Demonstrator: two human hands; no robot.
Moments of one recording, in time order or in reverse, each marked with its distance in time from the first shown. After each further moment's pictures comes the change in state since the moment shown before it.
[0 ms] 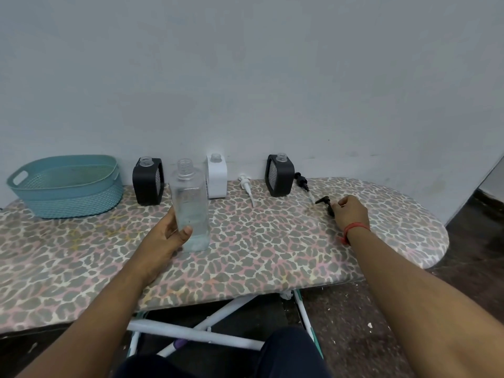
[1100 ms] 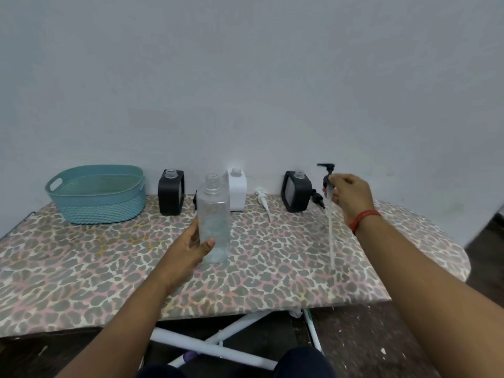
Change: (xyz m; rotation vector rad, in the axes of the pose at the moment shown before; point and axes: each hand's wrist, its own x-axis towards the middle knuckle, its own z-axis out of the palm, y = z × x) left_hand 0.000 0.001 -0.001 -0.106 -0.060 0.031; right_hand -0.033 -0.115 -0.025 0.800 -0.144 -0.095
